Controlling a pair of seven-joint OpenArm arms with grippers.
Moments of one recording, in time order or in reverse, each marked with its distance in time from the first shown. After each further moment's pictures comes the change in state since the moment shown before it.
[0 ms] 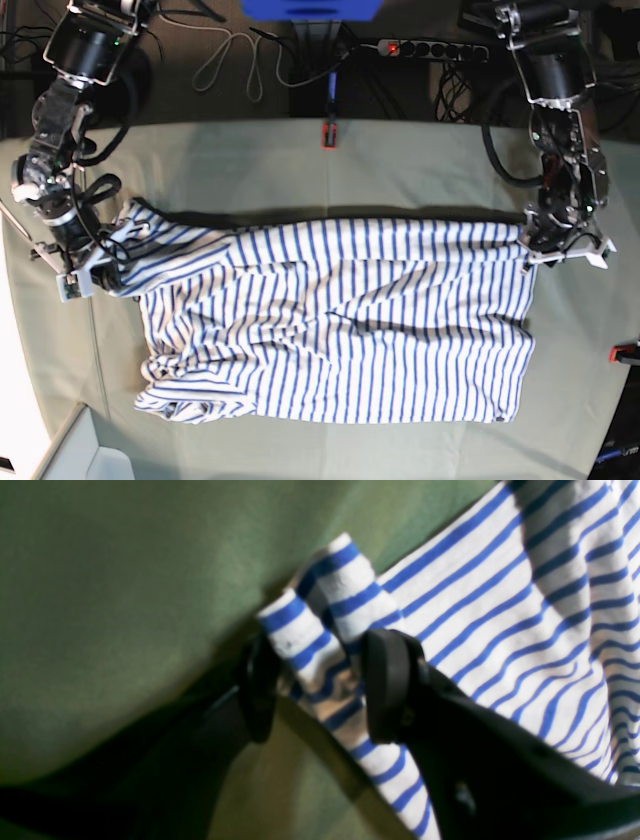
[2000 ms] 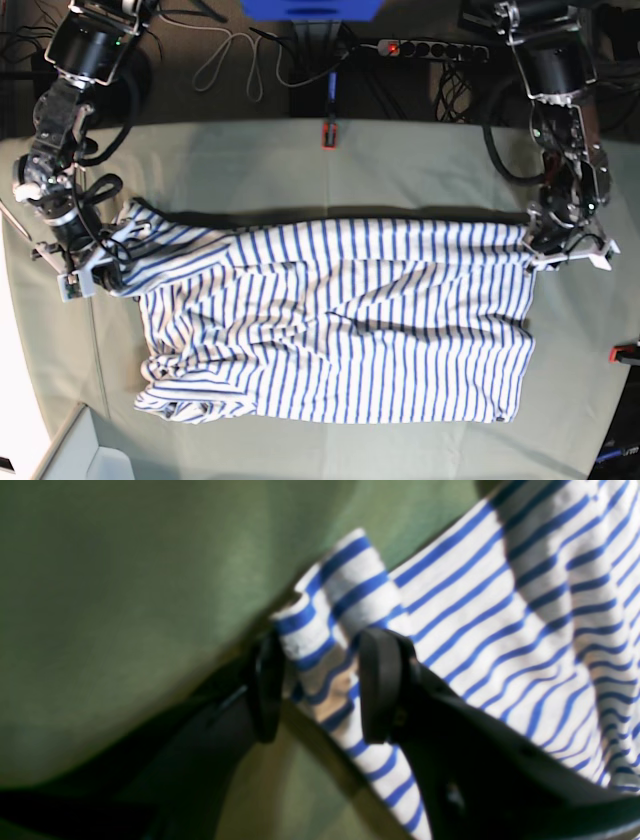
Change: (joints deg) left arm 0.8 0.2 0.0 2.4 0.0 0.0 -0.6; right arm 0.0 -0.3 0.0 0.0 0.0 0.0 0.0
